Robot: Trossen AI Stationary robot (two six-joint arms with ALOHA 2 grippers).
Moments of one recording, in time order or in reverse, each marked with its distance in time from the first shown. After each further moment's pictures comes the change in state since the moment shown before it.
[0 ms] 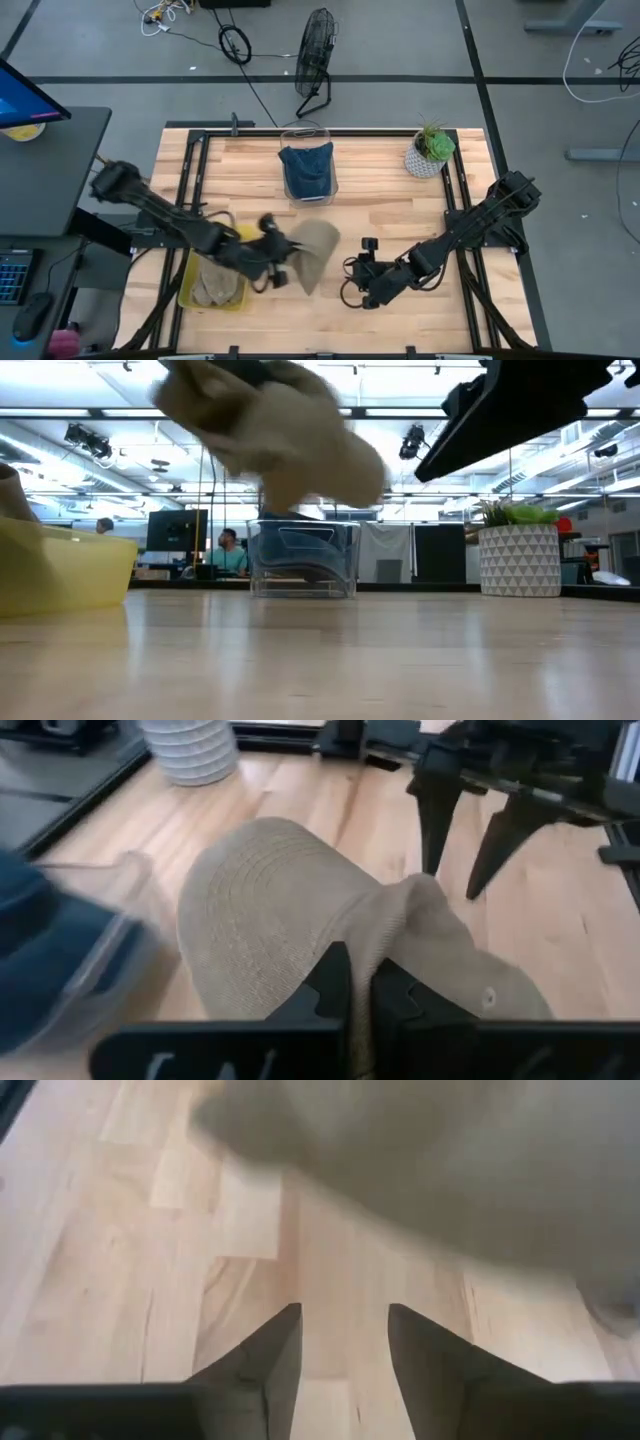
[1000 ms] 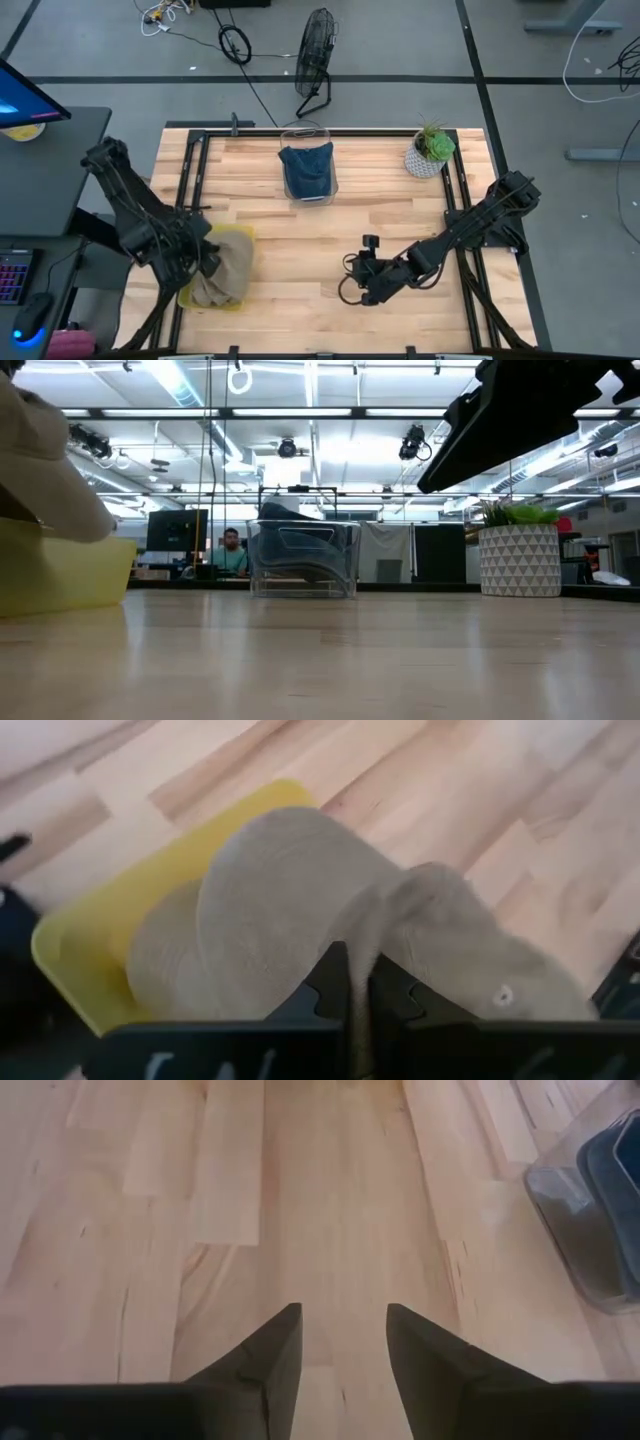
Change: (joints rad) left arm -0.449 -0.396 -0.001 -1.119 0.156 -1.387; right arm -0.010 0.000 0.000 -0.042 0.005 0.041
